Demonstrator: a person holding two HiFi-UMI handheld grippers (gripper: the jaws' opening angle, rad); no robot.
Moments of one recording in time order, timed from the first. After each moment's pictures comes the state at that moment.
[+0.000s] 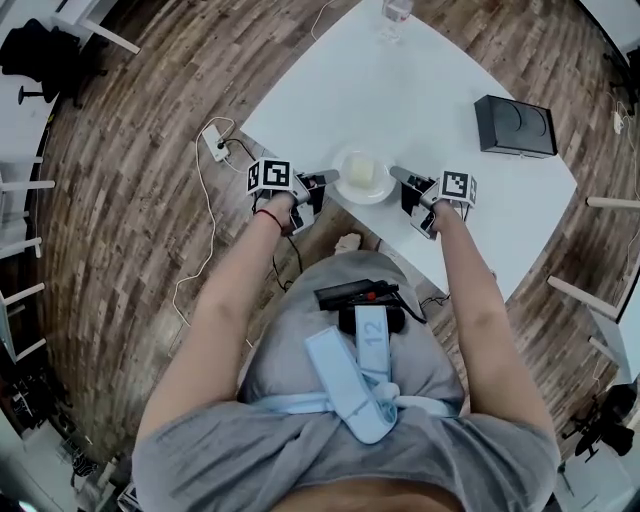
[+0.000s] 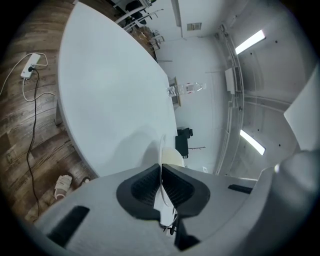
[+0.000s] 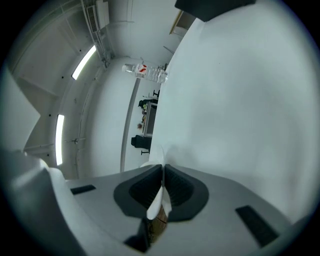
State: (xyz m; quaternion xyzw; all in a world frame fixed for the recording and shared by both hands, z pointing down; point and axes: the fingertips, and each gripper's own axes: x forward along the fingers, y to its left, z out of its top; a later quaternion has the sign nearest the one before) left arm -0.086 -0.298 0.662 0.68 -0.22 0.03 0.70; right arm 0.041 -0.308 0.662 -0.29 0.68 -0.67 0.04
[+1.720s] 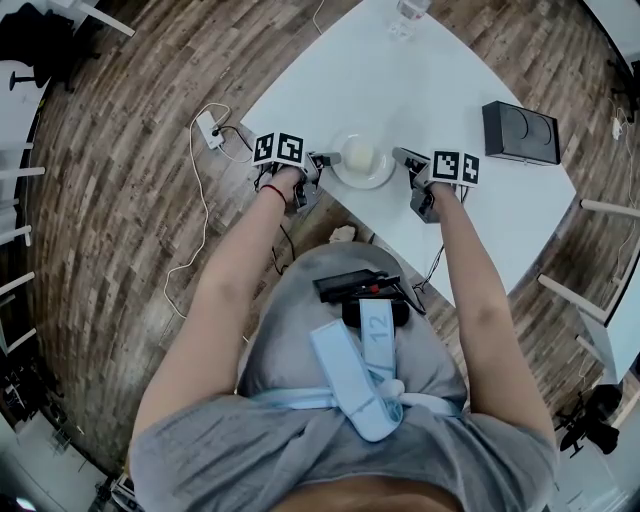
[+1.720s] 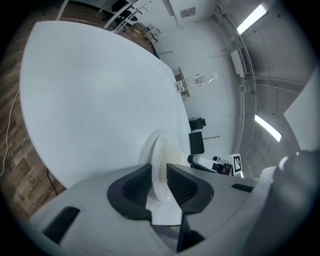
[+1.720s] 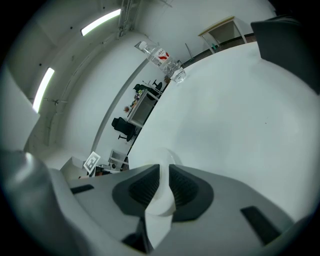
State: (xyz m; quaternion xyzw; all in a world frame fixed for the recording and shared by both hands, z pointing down) left arm -0.087 -0.320 0.687 0.69 -0.25 0.13 0.67; right arm 0.045 -0.338 0.655 -0.37 0.72 -0.57 -0.12
